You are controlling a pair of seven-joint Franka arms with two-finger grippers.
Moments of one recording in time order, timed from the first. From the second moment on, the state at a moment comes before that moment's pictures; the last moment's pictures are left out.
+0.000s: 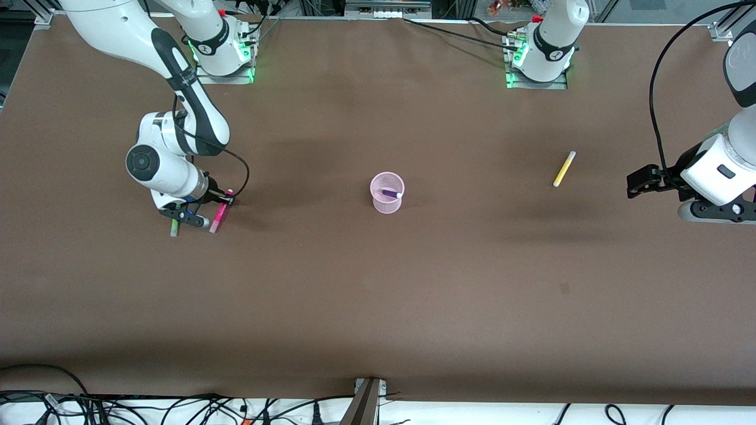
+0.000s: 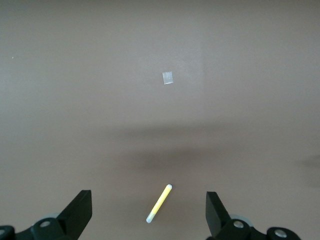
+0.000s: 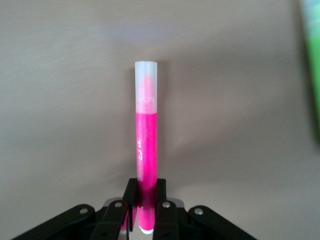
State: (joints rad) left arm -0.06 0.20 0.05 -1.51 0.04 1.66 0.02; right arm 0.19 0.39 -0.02 -2.13 0.19 2.33 0.37
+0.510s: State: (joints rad) left arm -0.06 0.20 0.05 -1.51 0.04 1.66 0.02; right arm 0.19 0.39 0.00 -1.85 0.49 1.92 0.54
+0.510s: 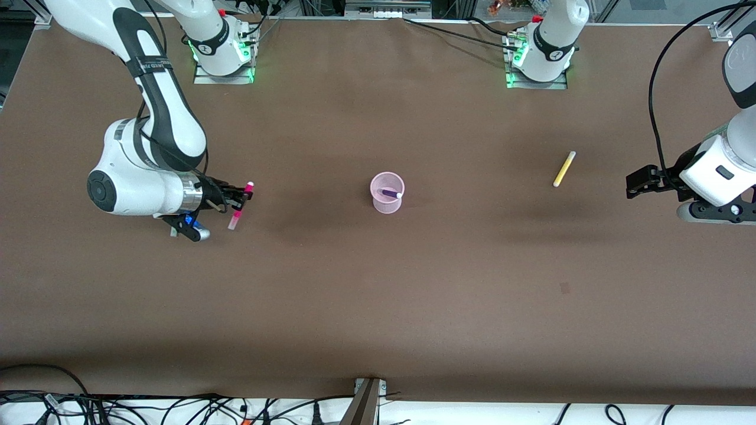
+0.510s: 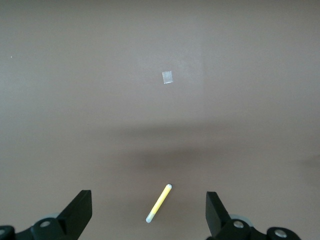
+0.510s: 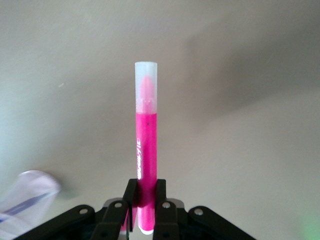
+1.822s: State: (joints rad) left arm -0.06 0.21 0.05 -1.51 0.04 1.67 0.02; right arm 0.73 0.52 0.06 -1.73 0.98 2.47 1.23
